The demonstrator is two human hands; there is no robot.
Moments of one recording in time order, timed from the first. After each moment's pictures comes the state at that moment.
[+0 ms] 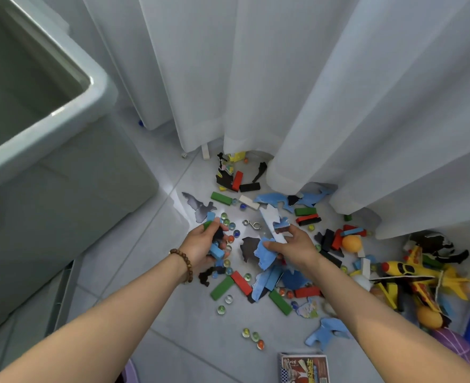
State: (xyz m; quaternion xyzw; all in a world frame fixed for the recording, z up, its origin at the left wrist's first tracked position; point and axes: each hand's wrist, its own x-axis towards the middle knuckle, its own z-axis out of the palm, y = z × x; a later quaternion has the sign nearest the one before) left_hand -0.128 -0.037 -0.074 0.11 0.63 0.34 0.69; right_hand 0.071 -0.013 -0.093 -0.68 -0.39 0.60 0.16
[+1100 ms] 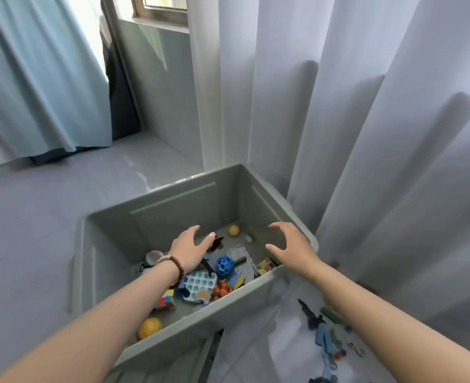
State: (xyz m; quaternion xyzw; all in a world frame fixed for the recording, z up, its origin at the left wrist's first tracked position) left_hand -0.444 -0.099 0.167 0.39 0.83 0.26 0.30; right_hand -0.234 0.018 0.167 -0.45 -0.82 0.33 0.13
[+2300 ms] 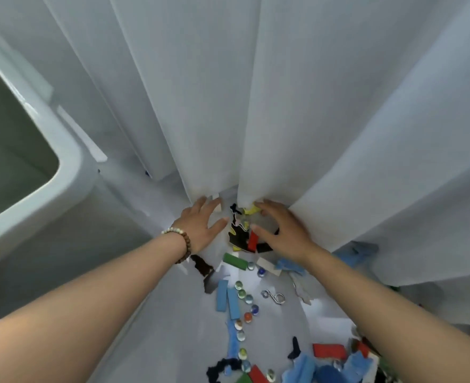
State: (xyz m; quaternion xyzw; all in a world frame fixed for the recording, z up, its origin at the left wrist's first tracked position) left_hand -0.201 0.113 -0.088 0.64 0.70 -0.02 0.33; right_hand 0.005 0.136 -0.103 -0.53 -0.74 0.39 0.14
